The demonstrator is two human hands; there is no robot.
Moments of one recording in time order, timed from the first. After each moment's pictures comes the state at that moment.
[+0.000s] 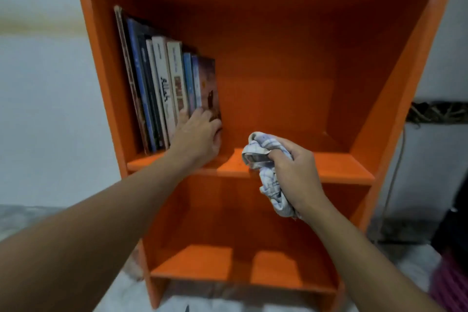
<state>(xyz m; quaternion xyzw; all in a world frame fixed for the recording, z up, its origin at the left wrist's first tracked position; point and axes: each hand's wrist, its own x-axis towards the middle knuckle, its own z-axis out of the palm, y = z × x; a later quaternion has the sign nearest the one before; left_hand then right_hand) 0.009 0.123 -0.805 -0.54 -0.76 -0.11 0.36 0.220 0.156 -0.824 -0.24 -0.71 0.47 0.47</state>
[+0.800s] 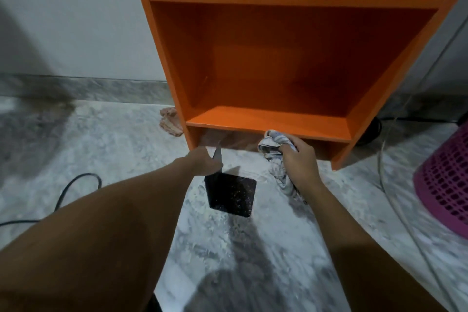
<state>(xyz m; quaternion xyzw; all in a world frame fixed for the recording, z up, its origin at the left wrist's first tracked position) 0.068 -0.037 -1.084 -0.33 -0.89 -0.07 -0.29 0.266 0.075 -1.078 -0.44 -0.67 0.51 0.30</state>
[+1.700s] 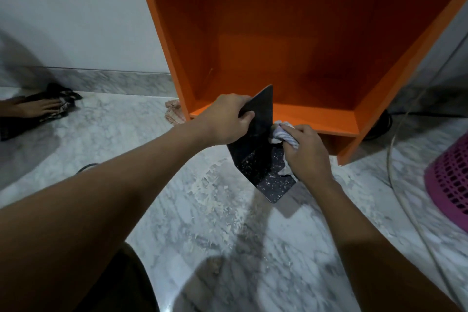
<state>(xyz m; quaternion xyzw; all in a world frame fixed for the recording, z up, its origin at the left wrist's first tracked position) 0.121 -0.028 -0.975 -0.57 -0.77 -0.24 -0.15 0.275 0.099 -1.102 -0.36 -0.86 0.23 0.29</state>
